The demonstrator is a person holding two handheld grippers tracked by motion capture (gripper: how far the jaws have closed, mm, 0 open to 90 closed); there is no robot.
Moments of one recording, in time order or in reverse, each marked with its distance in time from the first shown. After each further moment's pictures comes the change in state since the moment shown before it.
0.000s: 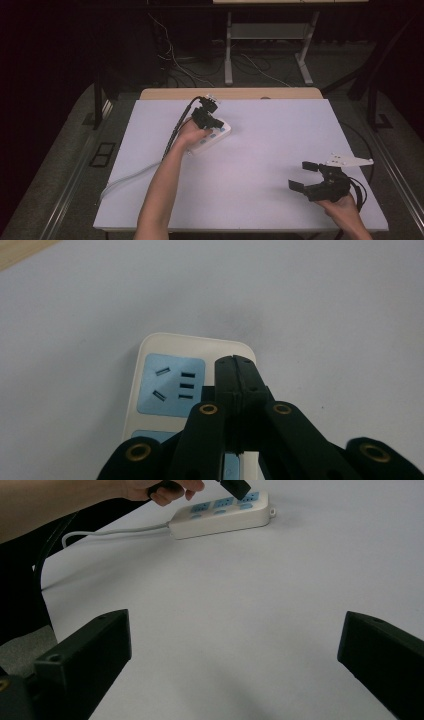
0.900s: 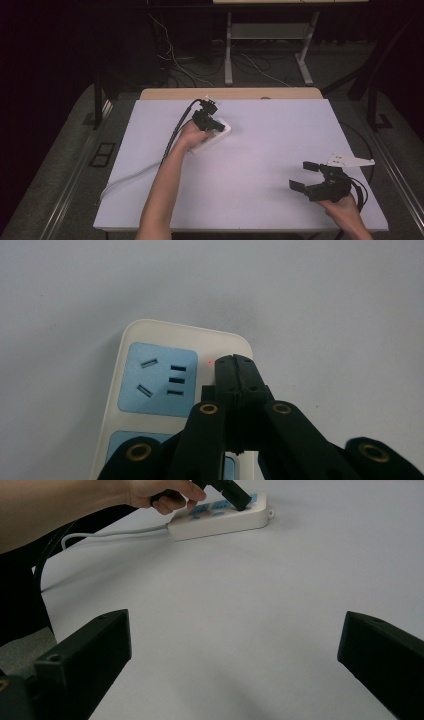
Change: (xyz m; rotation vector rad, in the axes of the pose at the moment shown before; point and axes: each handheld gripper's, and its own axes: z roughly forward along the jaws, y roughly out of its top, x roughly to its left) left arm 0.007 -0.005 0.010 0.010 -0.066 -0.057; right arm 0.000 0.000 -0.002 -0.006 -0.004 0.003
